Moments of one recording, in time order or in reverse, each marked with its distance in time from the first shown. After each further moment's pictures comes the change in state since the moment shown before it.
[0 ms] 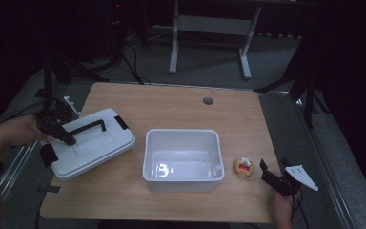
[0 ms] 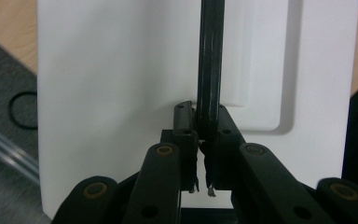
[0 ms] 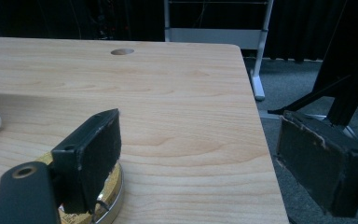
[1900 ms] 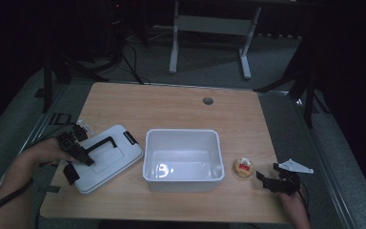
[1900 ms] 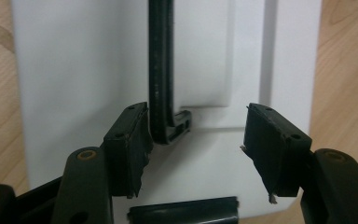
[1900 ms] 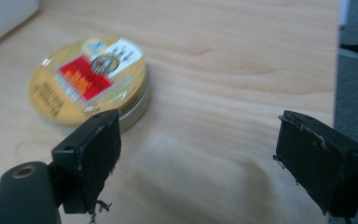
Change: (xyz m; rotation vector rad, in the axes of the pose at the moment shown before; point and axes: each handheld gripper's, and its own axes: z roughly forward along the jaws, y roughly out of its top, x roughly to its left) left arm 0.015 -0.008 0.109 -0.049 -0.150 -0.015; right arm -0.018 0.003 0.012 0.402 0.252 -0.119
